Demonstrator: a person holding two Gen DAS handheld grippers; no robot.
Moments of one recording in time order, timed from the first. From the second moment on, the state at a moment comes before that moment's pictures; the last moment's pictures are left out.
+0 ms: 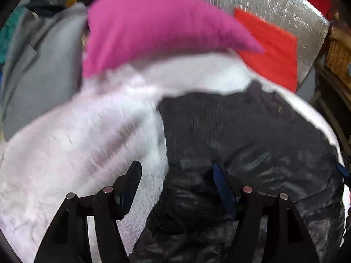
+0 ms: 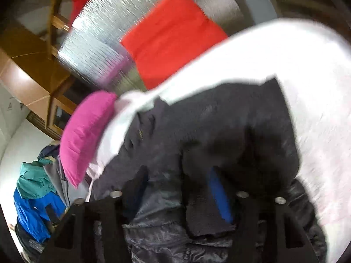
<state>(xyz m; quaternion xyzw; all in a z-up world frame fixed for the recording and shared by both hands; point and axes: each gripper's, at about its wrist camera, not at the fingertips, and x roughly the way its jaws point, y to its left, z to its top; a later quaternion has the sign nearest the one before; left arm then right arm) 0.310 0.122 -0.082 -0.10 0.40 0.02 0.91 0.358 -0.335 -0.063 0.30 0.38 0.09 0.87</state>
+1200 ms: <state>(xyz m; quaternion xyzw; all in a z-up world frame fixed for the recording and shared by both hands) 0.311 0.098 -0.111 -0.10 0.47 0.03 0.88 0.341 -0.320 -0.053 0.22 0.38 0.10 0.89</state>
